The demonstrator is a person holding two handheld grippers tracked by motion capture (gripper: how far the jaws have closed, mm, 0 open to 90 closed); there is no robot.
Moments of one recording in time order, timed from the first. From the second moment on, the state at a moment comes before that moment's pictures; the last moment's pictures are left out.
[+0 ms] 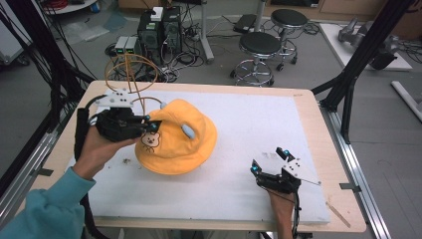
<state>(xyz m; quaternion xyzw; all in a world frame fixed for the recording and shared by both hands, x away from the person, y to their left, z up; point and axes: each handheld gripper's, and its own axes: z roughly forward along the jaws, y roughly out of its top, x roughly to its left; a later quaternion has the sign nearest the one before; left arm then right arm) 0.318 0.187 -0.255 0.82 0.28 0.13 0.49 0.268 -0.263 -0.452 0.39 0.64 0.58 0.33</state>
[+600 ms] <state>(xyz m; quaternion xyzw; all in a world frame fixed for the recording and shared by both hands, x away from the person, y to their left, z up) 0.366 0.211 -0.176 0.79 0.30 0.20 0.49 0.268 -0.262 -0.452 0.39 0.64 0.57 0.33</state>
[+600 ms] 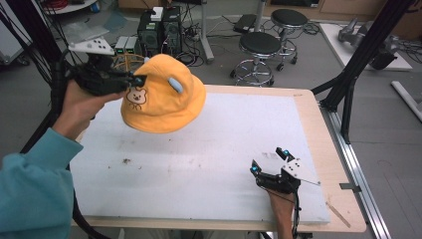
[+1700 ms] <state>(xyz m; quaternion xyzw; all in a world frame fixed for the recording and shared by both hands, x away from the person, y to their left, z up) 0.468 0.302 -0.192 0.74 0.43 0.24 0.46 0.269 -0.259 -0.451 0.39 0.65 0.56 0.33</state>
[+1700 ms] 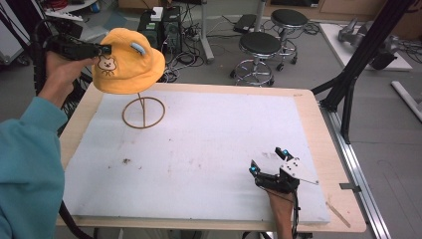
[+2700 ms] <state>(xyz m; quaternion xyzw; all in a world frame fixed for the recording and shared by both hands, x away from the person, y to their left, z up) 0.377 0.299 -0.257 0.72 0.34 0.27 0.54 0.269 -0.258 -0.451 0.39 0.65 0.56 0.34</state>
